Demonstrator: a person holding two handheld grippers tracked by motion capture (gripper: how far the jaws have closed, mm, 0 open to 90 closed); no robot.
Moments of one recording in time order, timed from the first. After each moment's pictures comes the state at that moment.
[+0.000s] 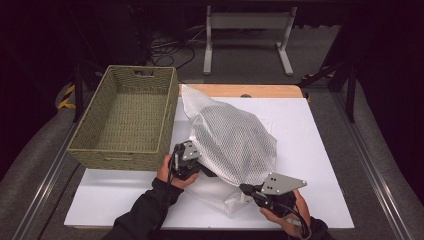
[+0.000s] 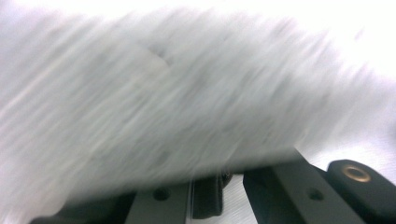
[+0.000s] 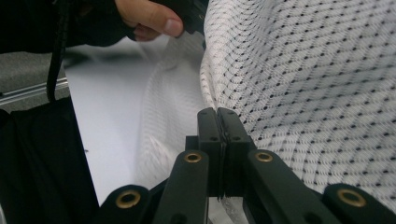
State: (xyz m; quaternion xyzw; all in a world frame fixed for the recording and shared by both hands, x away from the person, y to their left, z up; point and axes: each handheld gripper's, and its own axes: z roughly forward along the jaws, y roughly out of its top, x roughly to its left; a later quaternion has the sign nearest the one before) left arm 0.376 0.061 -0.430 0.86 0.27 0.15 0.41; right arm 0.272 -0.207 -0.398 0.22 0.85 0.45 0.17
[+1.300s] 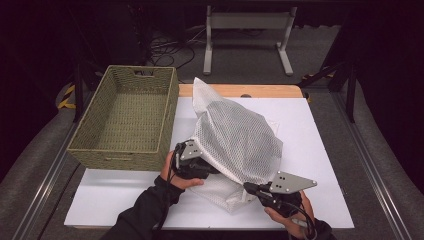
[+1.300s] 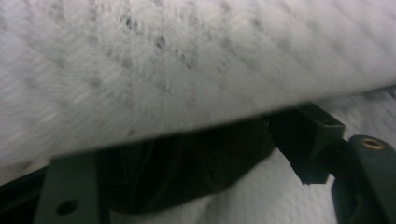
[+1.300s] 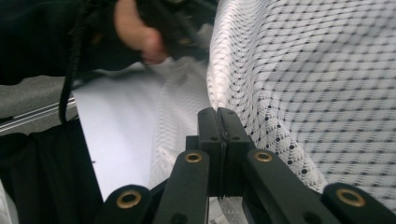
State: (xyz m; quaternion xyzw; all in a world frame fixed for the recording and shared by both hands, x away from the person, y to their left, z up) left arm 0.376 0.071 -0.438 0.85 0.24 0.13 0.46; right arm 0.270 -0.221 -0.394 0.25 0.83 0.48 0.16
